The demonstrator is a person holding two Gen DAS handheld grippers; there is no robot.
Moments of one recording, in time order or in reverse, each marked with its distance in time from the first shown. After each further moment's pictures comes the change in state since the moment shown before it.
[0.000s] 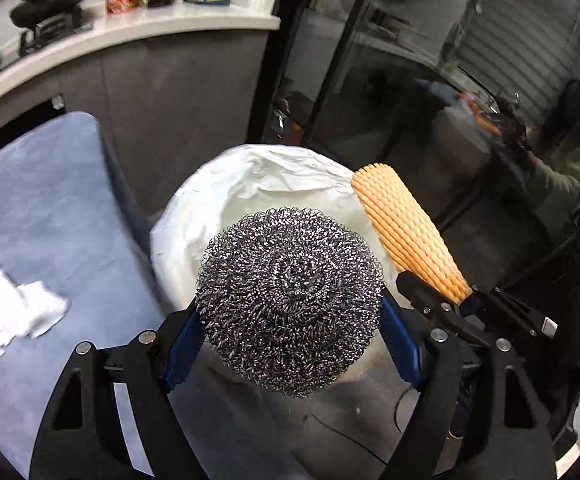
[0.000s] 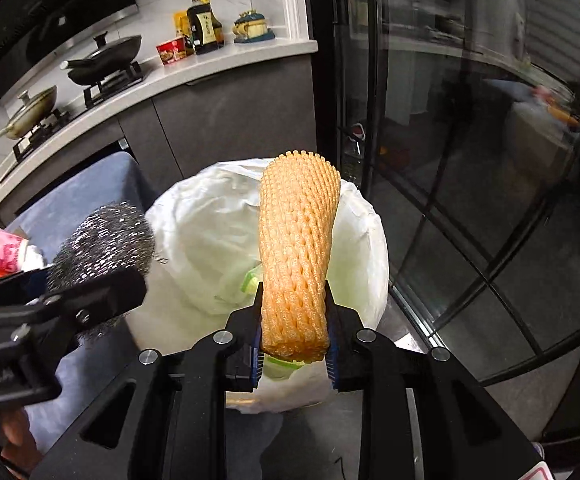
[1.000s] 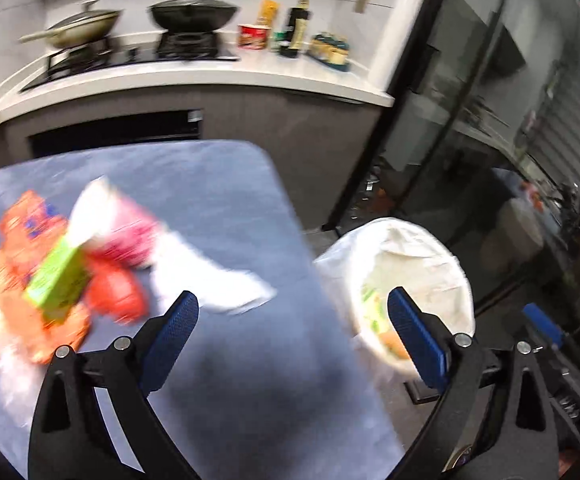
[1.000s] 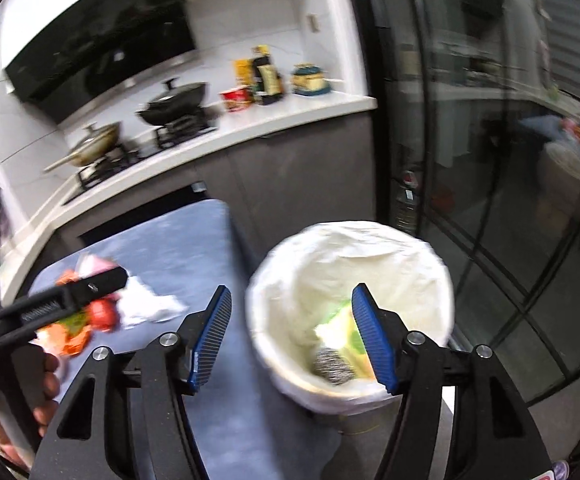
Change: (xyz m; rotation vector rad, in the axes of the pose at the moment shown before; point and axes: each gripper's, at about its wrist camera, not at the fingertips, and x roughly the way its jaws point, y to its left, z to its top) left arm -0.145 0.102 -0.043 -0.259 -0.221 0.251; right arm -0.099 0.074 0.001 -0.036 -0.170 0.199
